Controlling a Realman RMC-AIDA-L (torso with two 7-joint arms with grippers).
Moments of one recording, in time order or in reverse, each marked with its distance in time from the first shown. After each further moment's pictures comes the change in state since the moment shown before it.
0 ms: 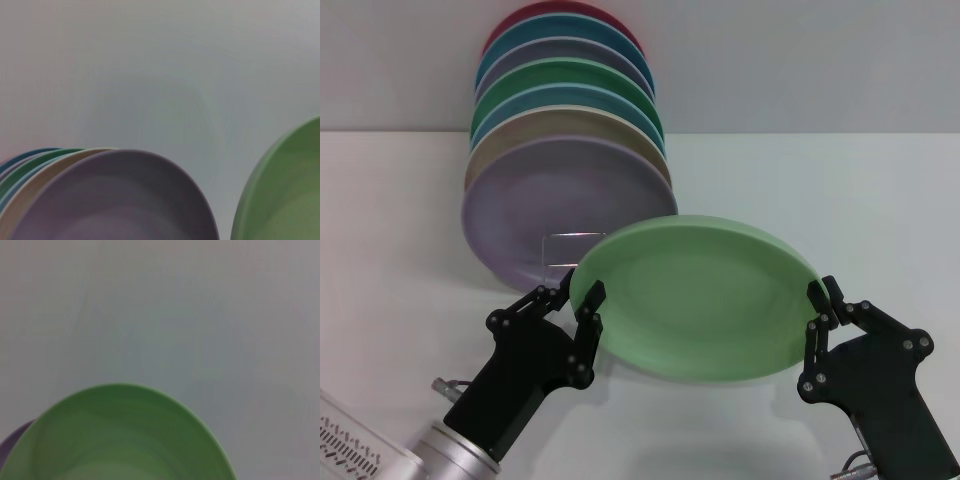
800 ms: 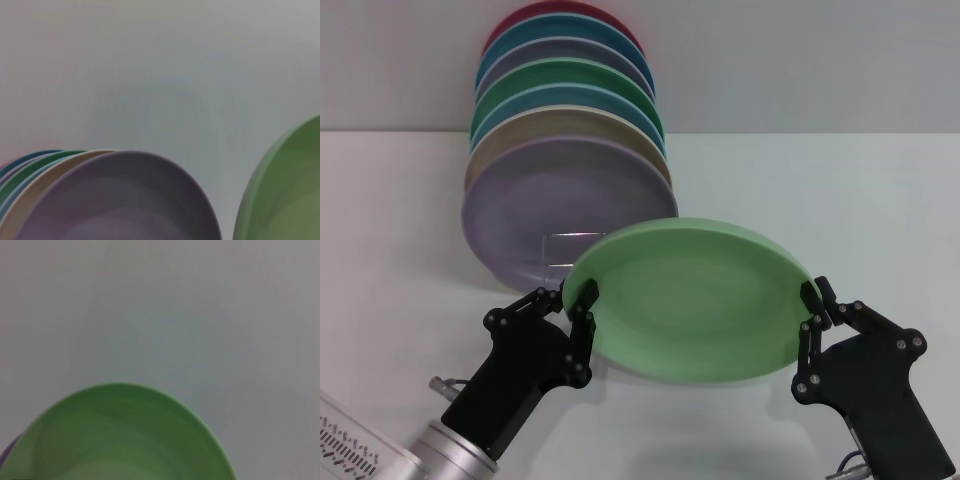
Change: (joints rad) left arm -0.002 0.001 0.000 0.005 -0.001 0.004 0.004; right arm 0.009 0.000 -0.011 -0.002 0.000 0.002 0.000
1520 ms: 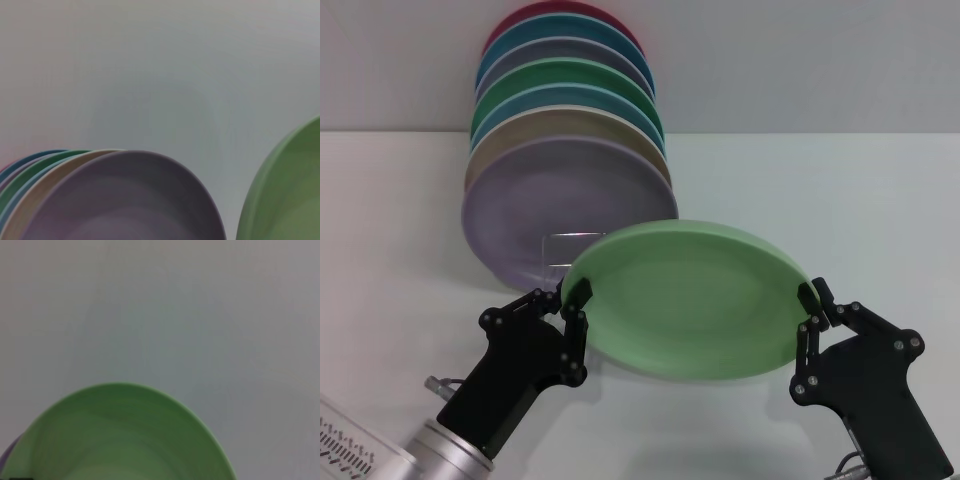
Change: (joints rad) left arm 0.001 0.000 -0.003 0.009 -0.003 0.004 -0.004; right arm 0.001 0.000 -0.001 -0.001 0.000 0.001 0.000
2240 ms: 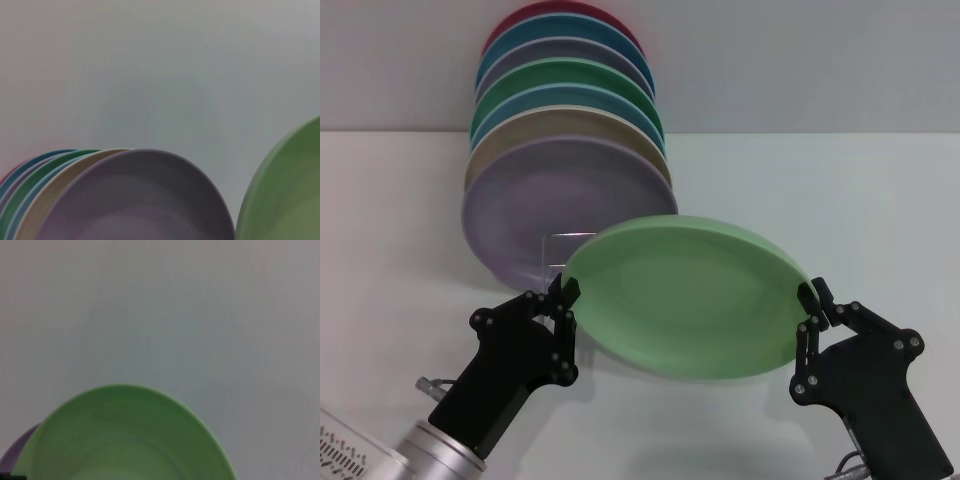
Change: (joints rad) left arm 0.006 0.000 -0.008 0.016 0.002 0.008 -0.001; right arm 0.003 0.000 -0.002 -0.003 0.000 -0.001 0.001
